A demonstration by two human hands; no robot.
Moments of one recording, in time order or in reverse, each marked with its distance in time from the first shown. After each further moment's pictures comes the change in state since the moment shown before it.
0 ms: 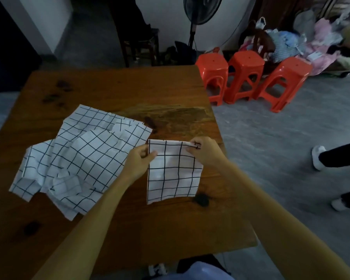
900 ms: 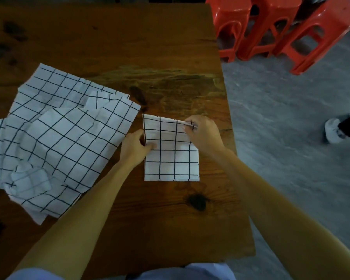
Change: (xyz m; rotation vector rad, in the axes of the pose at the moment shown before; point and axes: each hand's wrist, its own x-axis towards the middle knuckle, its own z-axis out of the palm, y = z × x) left_hand 0.116 -0.099 0.066 0.422 0.002 -0.168; right_hand 0.110 0.080 0.045 -0.049 0.099 -0.169
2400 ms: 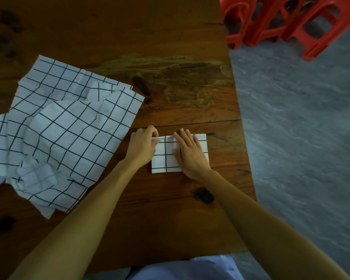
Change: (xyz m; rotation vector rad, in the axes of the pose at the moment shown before) left_hand -0.012 0.003 0.003 0.223 -0.054 0.192; right_hand -0.065 0.003 0.084 -0.143 -0.313 0.037
